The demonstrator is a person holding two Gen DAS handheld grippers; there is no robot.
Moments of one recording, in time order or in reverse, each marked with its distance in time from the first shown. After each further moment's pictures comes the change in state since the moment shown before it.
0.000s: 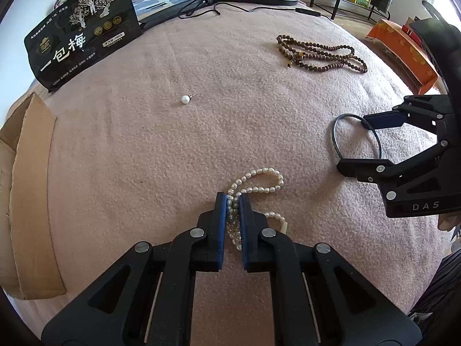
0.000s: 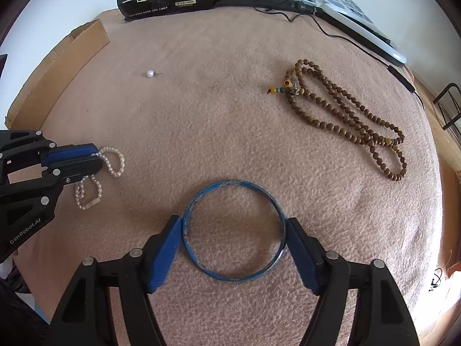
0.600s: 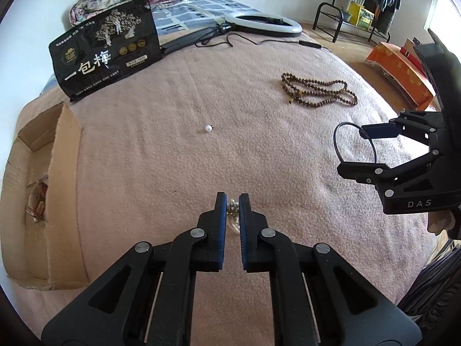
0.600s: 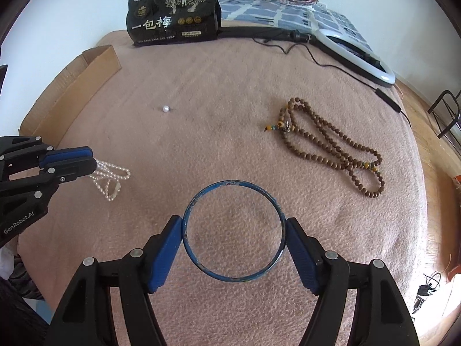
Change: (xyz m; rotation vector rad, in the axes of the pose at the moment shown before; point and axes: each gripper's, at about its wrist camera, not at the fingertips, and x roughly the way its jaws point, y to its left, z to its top) left arm -0.056 0.020 0.002 -0.052 -0.102 -0.015; right arm -0.047 0.004 0.002 0.004 -0.104 -0.006
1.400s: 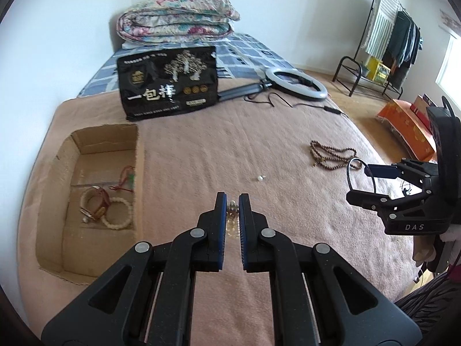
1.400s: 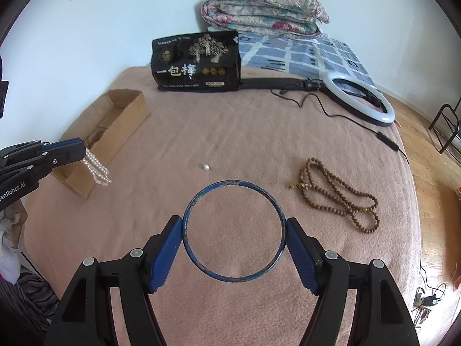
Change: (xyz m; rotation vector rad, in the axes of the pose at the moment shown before) left arm -0.092 0.079 0.007 -0.178 -0.190 0.026; right arm -0.055 0.036 0.041 0.003 -0.158 0.043
